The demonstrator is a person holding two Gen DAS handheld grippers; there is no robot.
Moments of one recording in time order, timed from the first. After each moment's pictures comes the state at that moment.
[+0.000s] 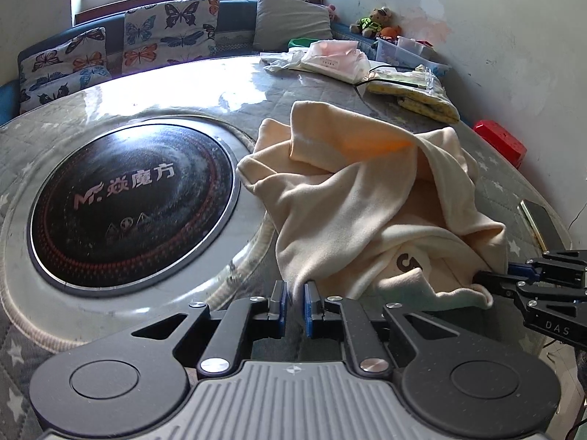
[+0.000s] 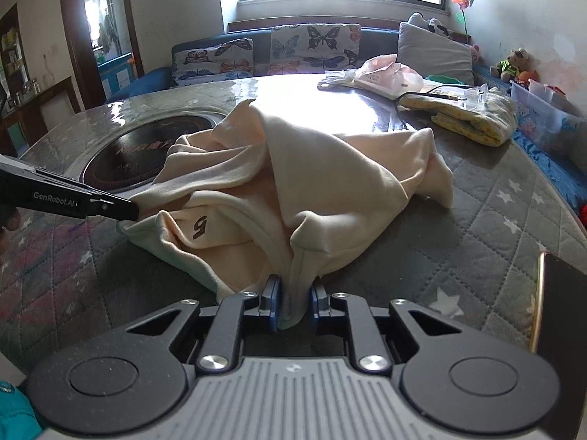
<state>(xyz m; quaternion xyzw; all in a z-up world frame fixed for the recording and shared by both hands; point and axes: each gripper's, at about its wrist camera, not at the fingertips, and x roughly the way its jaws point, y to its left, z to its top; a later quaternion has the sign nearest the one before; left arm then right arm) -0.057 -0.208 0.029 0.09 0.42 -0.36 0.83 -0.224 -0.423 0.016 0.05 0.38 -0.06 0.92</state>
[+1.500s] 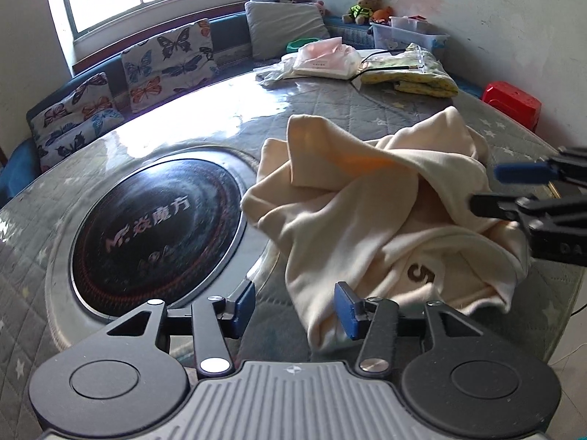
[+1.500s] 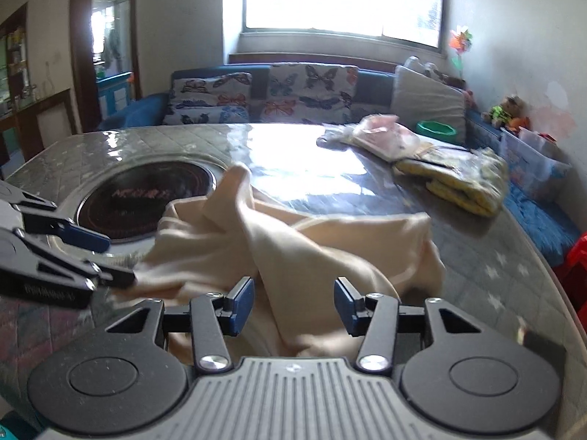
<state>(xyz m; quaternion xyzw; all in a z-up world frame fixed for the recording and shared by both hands) -0.074 -0.235 0.047 0.20 0.37 -0.34 0.84 -0.190 -0.416 0.053 0.01 0.32 -0.07 0.94</state>
